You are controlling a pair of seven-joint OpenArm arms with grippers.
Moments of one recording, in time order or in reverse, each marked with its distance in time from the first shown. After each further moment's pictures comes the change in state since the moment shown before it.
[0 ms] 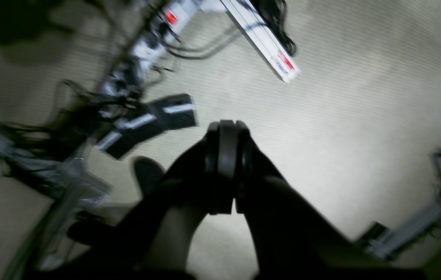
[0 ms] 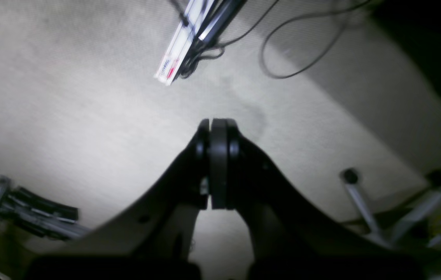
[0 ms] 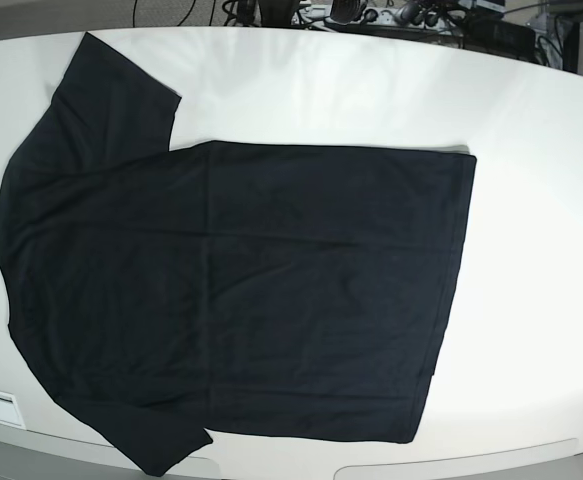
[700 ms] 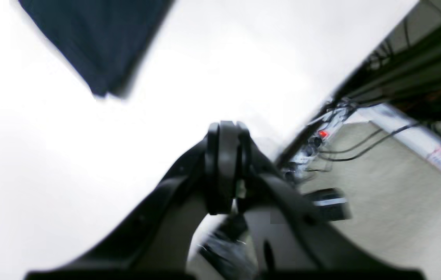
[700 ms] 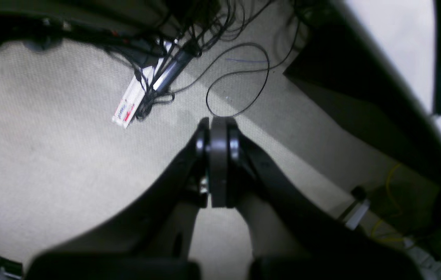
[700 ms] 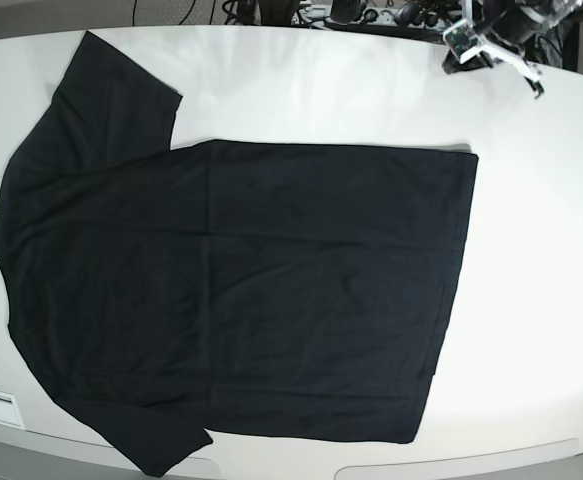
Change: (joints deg) left arm -0.2 -6.6 -33.1 28.3 6.1 -17.7 0.9; right arm -2.7 0.1 0.0 19.4 -8.0 -2.5 -6.0
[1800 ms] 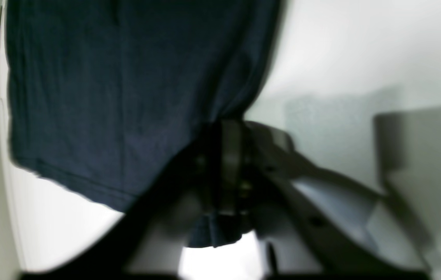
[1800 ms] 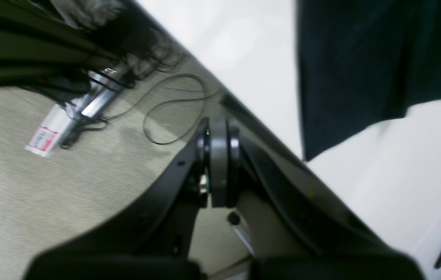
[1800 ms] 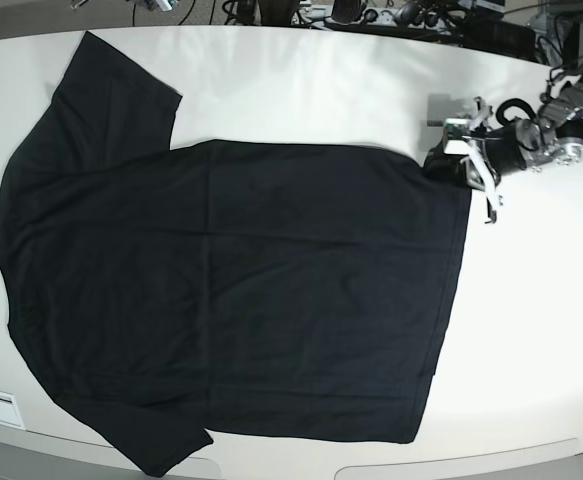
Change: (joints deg) left arm -66.4 -15.0 58.0 -38.6 12.6 -2.3 -30.9; right arm 5.3 0.1 0.5 1.8 -12.0 -0.5 0.7
